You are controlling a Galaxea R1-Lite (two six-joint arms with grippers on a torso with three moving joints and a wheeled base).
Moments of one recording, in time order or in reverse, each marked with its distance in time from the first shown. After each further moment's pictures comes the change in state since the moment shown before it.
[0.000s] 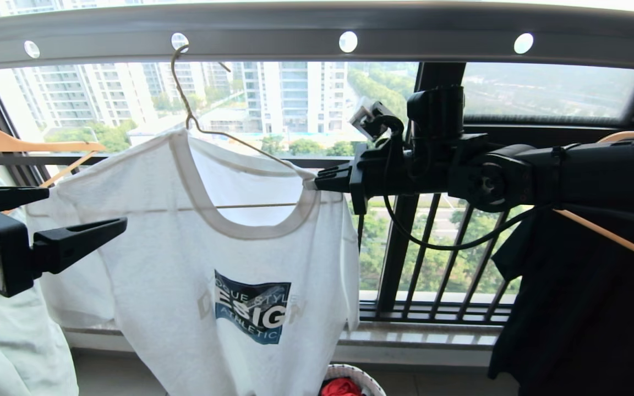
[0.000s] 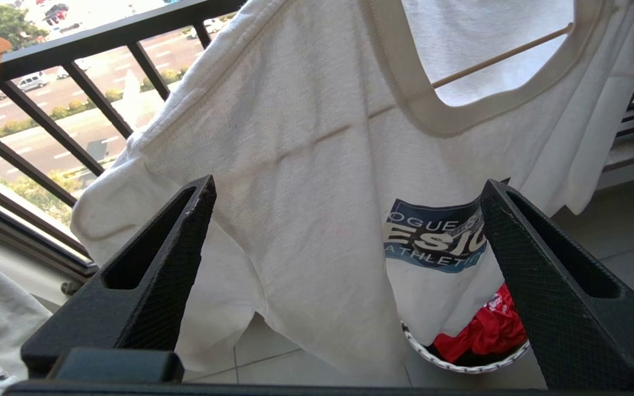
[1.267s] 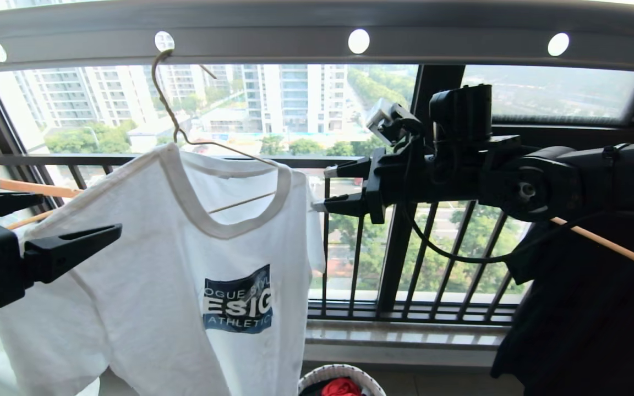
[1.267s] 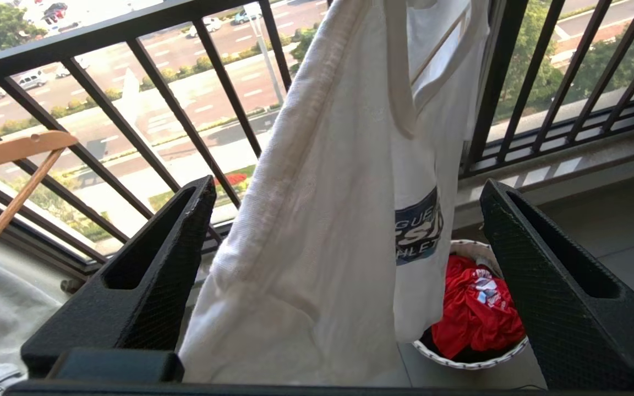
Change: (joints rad) left arm 0.000 -0.027 0.017 0.014 0.000 -0.001; right arm 0.000 -0.126 0.178 -0.015 -0.038 -0.020
